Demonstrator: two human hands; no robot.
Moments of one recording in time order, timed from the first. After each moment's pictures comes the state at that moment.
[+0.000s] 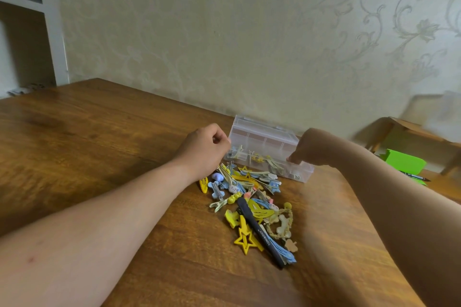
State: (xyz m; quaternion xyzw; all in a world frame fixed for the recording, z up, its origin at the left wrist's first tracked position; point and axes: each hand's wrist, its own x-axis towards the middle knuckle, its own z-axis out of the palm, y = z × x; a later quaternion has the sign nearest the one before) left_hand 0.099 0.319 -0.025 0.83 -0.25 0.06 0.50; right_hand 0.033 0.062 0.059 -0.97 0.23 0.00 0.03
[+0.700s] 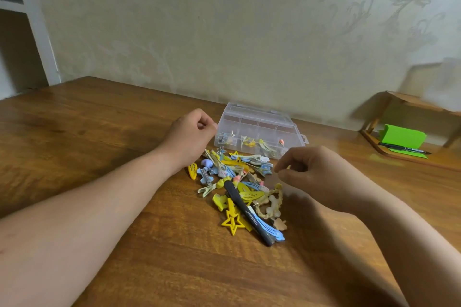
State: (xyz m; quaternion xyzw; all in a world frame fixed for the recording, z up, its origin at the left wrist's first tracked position) left_hand 0.096 0.319 -0.023 0.82 -0.22 0.06 0.53; right_hand -0.082 0.093 0.020 -0.97 0.04 -0.08 0.23
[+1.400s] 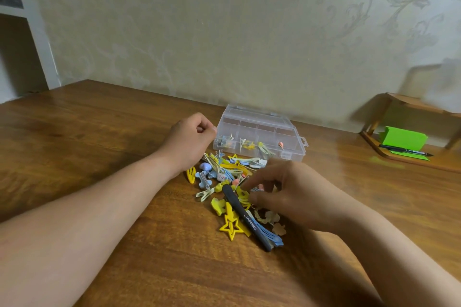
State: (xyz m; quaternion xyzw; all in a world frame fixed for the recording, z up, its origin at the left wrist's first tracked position) left_hand 0.093 0.318 -0.020 0.82 -0.22 0.05 0.53; right_hand -0.081 0.126 0.011 -0.97 -0.04 -0.04 0.22
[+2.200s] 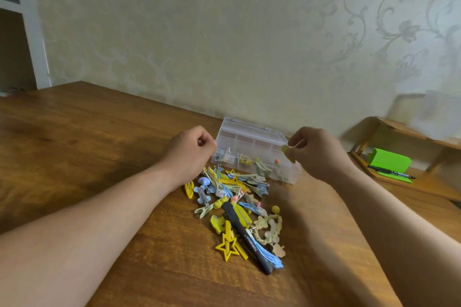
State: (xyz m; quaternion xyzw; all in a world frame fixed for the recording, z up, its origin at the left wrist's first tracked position) left_hand 0.099 0.318 -0.025 0.81 -0.23 0.04 0.54; right_hand -0.014 0.065 0.051 -0.95 0.18 -0.20 0.17
